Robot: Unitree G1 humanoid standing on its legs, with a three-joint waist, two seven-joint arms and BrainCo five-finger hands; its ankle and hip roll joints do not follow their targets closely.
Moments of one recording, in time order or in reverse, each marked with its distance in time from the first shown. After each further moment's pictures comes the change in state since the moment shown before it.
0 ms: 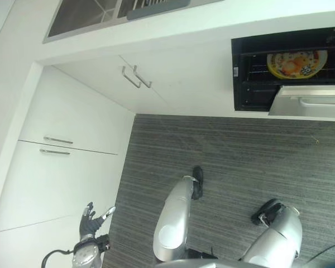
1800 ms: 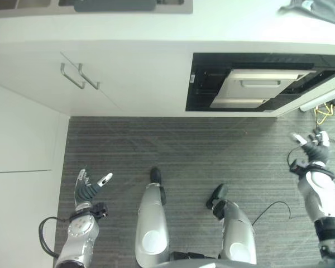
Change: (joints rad) left arm -0.123 0.057 0.043 -0.182 0.017 -0.024 -0.024; right arm 0.931 0.468 -0.279 -0.847 -0.112 -0.314 -0.088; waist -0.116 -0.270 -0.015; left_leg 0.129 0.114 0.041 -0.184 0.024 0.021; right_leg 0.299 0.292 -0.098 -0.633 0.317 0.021
